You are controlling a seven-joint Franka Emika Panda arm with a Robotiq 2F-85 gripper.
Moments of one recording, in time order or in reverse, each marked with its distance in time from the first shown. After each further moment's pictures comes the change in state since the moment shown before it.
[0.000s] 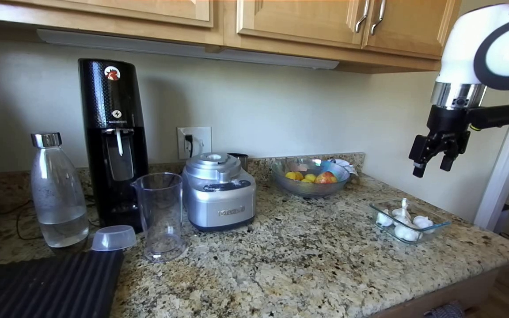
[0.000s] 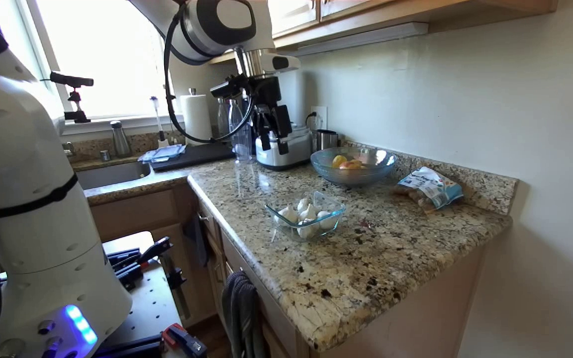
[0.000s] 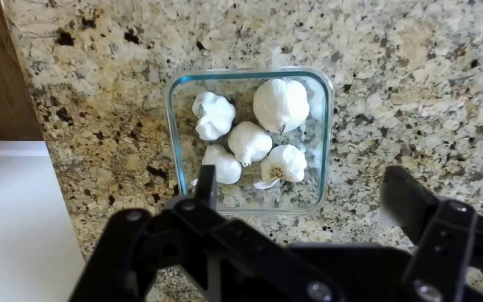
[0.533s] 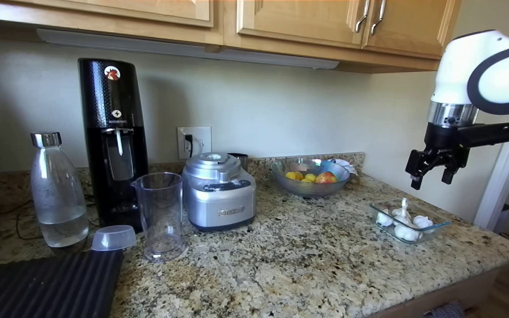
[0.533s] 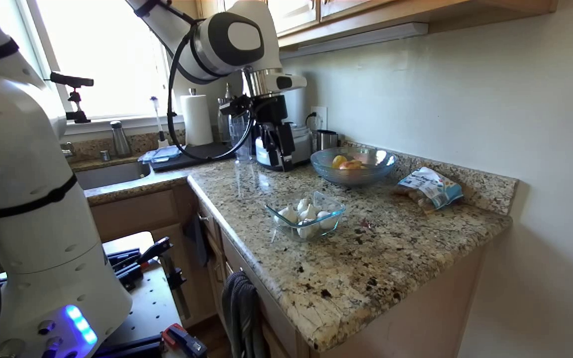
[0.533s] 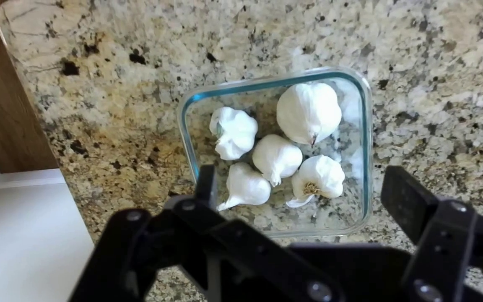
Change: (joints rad) arm -0.033 0.090 0.000 -0.020 -0.076 0.088 0.159
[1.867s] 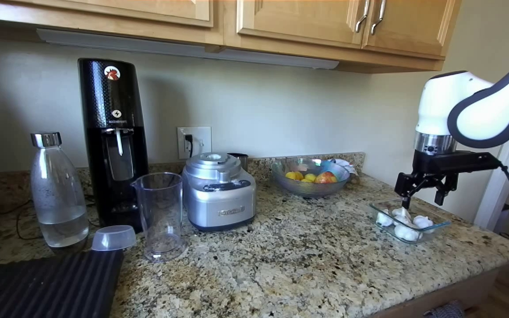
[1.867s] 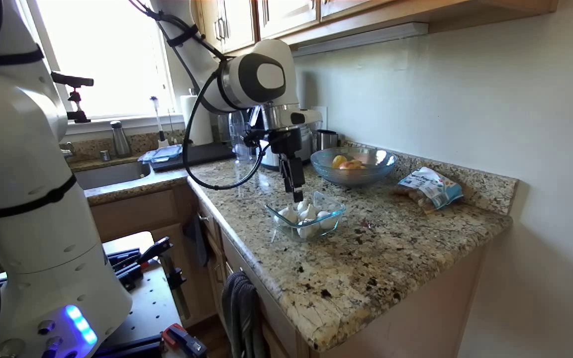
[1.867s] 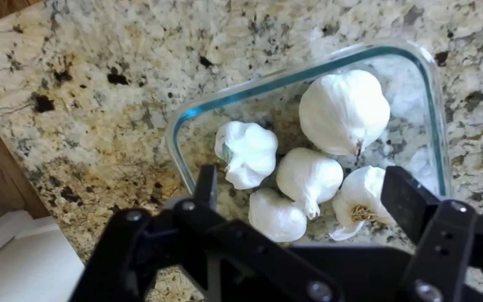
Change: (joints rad) arm -0.024 0.251 -0.041 0.058 -0.124 0.137 0.223
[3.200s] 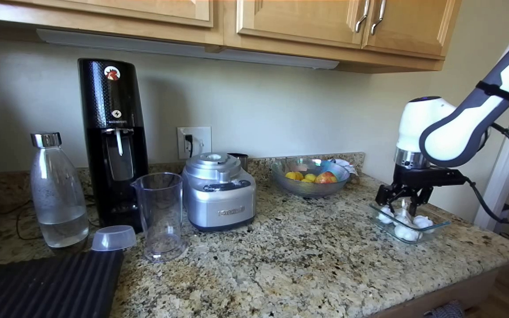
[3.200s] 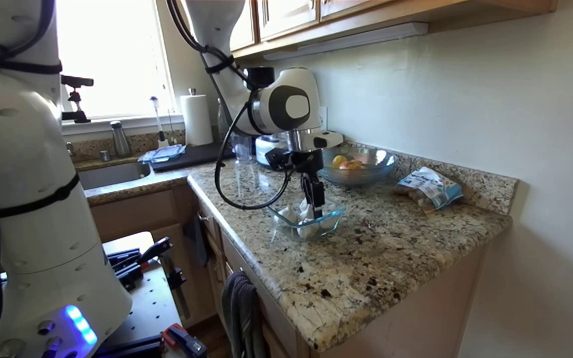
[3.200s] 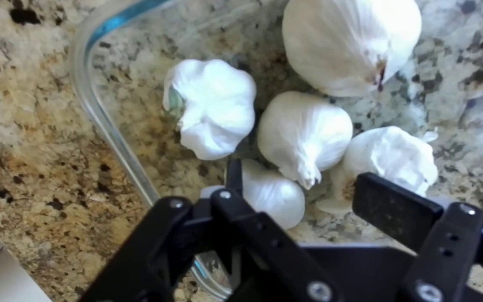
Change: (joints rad) arm 0.126 0.260 -0.168 0.161 0.003 0.129 0.028
